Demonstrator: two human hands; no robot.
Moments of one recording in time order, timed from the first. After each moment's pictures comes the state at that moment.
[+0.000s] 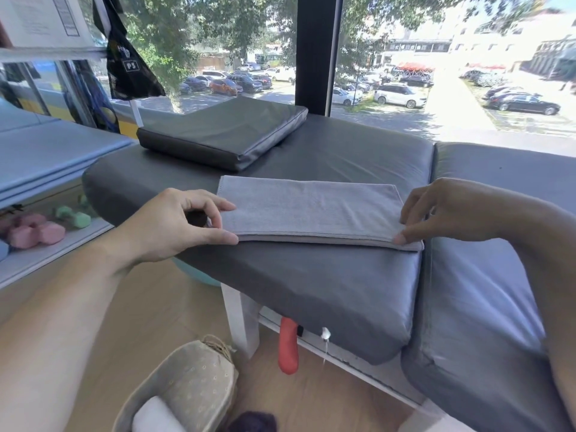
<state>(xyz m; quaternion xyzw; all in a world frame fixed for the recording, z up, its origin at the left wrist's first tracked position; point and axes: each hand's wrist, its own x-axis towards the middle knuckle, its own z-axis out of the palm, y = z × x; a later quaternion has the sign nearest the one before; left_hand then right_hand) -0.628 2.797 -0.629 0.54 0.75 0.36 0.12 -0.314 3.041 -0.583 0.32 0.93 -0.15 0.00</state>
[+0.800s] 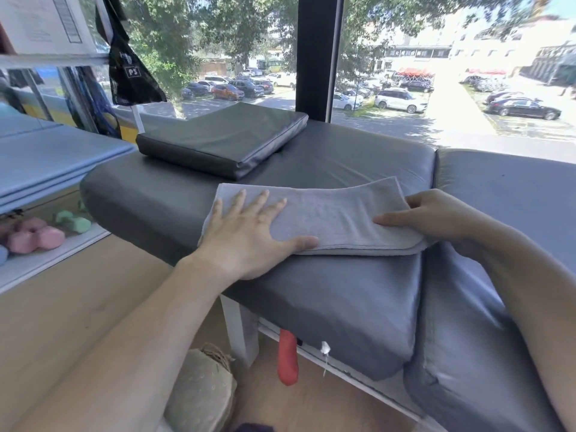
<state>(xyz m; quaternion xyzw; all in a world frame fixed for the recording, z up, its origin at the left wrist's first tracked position) -0.560 2.866 -0.639 0.51 0.85 0.07 0.03 -0.342 3.055 -0.616 0.44 0.78 -0.41 -0.16</state>
